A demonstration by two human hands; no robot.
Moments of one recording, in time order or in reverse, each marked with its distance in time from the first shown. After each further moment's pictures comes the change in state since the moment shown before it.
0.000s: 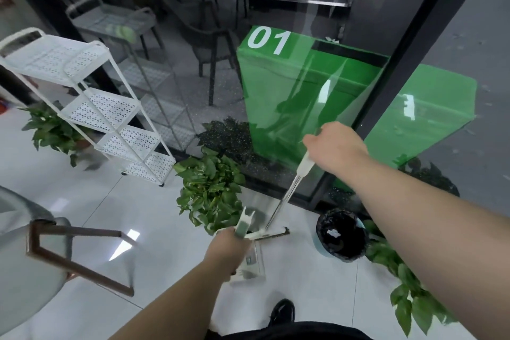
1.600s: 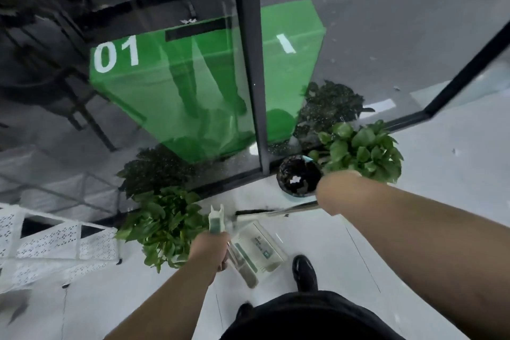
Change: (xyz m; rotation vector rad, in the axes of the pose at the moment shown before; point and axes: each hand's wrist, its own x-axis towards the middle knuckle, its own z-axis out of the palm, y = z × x) left_hand 0.027 0.039 -0.013 0.133 -0.165 -0.018; right_hand -0.107 0.107 0.053 -0.564 -0.732 0.493
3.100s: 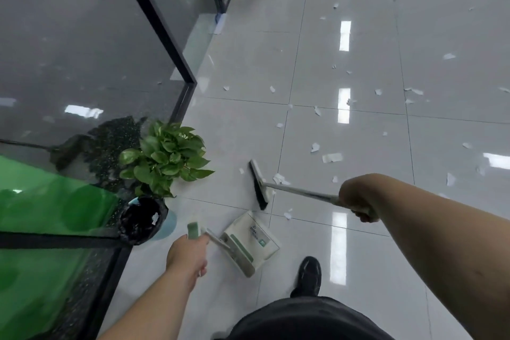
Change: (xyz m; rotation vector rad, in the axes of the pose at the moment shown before) left_hand -0.205 -0.063 0.362 0.664 -0.314 0.559; right_hand -0.169 0.221 0.602 1.919 -0.413 0.766
